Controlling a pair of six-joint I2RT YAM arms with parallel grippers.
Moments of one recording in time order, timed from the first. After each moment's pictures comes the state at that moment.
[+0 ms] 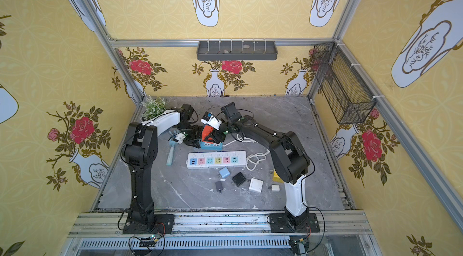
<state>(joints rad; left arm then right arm) -0.29 2.17 1.62 -1.01 0.41 -1.77 0.72 1.92 1.45 -0.34 -0.62 -0.38</state>
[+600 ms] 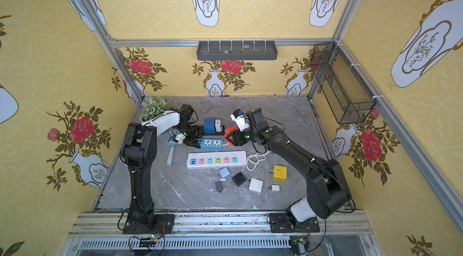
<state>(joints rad) -0.28 2.16 1.59 -0.97 0.41 -1.80 0.61 1.47 1.08 -0.40 -0.40 0.12</state>
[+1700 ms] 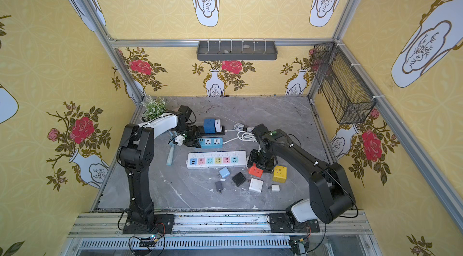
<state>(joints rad) -0.27 2.10 1.50 -0.86 0.43 -1.87 0.54 1.45 1.01 -1.06 -0.28 0.75</state>
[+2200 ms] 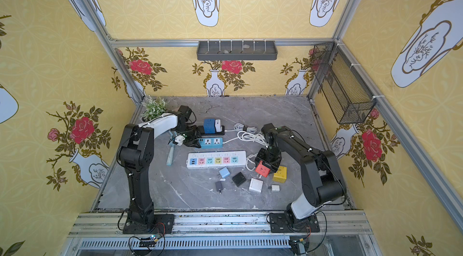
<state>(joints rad) -0.27 2.10 1.50 -0.86 0.43 -1.88 0.39 1.59 1.01 -1.07 -0.29 0.76</state>
